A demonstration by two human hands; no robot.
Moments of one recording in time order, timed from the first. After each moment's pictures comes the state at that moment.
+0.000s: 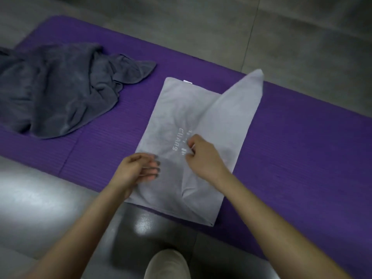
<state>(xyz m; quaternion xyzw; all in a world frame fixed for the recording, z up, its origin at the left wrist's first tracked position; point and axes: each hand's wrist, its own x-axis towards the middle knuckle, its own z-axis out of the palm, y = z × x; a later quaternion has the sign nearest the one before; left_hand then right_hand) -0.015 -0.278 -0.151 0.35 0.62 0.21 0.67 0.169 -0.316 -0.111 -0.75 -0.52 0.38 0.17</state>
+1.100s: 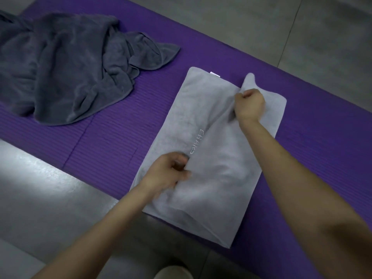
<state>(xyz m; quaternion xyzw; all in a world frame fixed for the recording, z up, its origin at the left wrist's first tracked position) 0.014 -0.264 -0.152 0.49 0.57 0.09 0.65 0.247 -0.159 -0.181 -0.88 -0.32 0.18 0.32</state>
